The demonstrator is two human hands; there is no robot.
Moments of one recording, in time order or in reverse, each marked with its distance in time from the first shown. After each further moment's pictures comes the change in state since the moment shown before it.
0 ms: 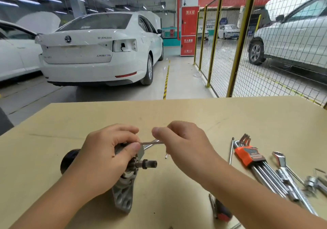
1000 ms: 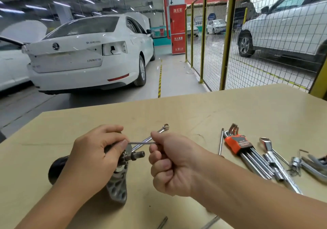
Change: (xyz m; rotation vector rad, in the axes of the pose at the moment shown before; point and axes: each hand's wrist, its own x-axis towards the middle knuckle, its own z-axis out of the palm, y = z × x) left_hand -0.005 -0.003 0.006 0.072 0.083 -0.004; right_hand -0.017 -0.010 0.001 0.967 -0.403 0.806
